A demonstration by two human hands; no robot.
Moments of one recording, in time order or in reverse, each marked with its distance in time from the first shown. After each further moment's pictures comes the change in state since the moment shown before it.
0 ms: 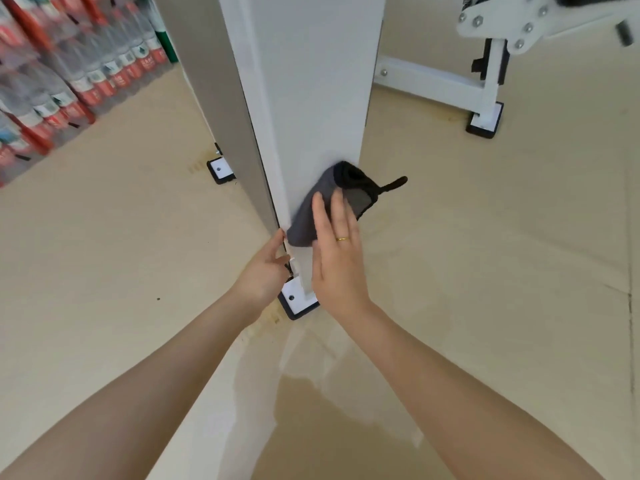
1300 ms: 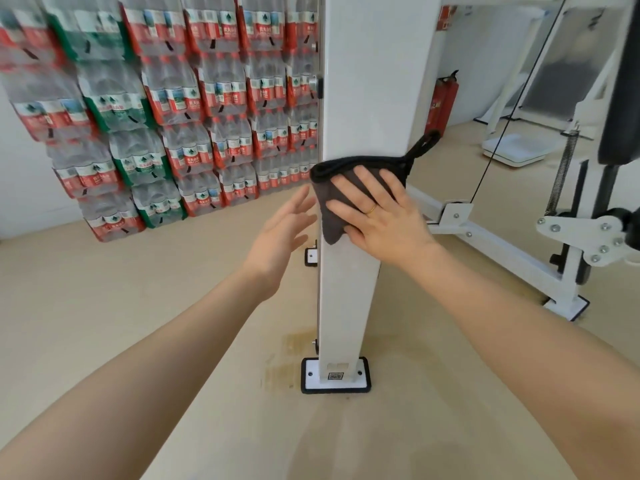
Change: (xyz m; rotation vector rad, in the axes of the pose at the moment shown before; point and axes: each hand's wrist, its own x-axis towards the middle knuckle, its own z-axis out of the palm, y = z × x) left_hand -0.141 0.222 -0.003 -0.262 0.481 0.481; right_hand 0.207 -0.078 -0.168 -0.566 0.414 -1.330
